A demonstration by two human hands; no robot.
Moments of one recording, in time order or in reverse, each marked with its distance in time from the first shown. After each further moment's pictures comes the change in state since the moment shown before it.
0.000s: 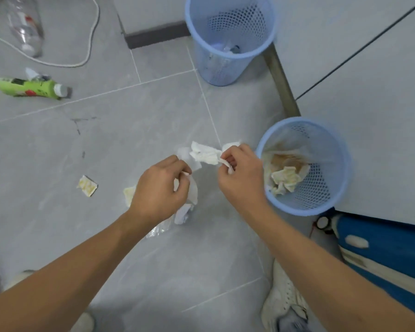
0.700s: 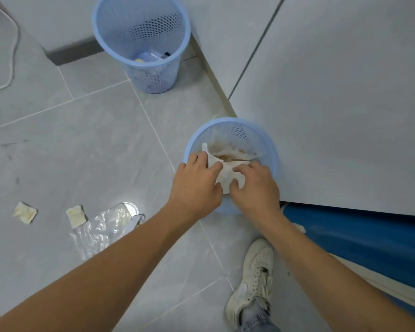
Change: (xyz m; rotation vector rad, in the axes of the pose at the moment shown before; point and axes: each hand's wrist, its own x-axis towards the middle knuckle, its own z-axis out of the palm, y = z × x) left_hand 0.055 0.168 0.136 0.402 -0.235 0.203; right_hand -0.019 0.119 -0.149 -0.400 -0.179 0.322
